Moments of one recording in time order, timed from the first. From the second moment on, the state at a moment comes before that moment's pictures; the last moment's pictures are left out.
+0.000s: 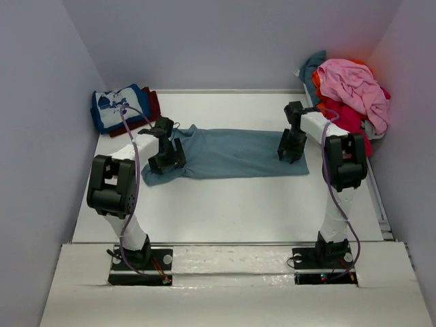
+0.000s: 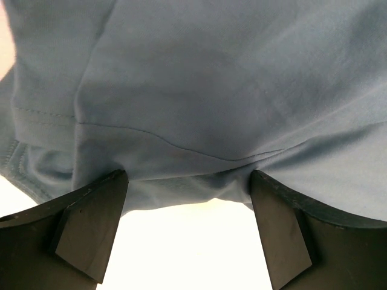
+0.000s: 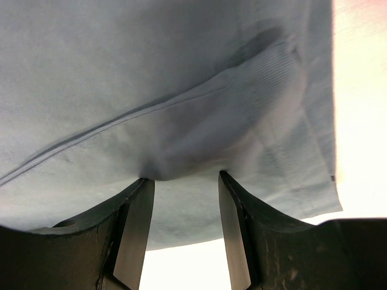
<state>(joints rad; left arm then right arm) -0.23 1.75 1.15 -0.65 -0.07 -0.51 0.16 2.09 1.61 -0.96 0.07 0.55</state>
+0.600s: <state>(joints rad) -0.13 1.68 1.09 -0.67 -0.10 -0.47 0.16 2.09 1.61 -0.96 0.08 0.55</state>
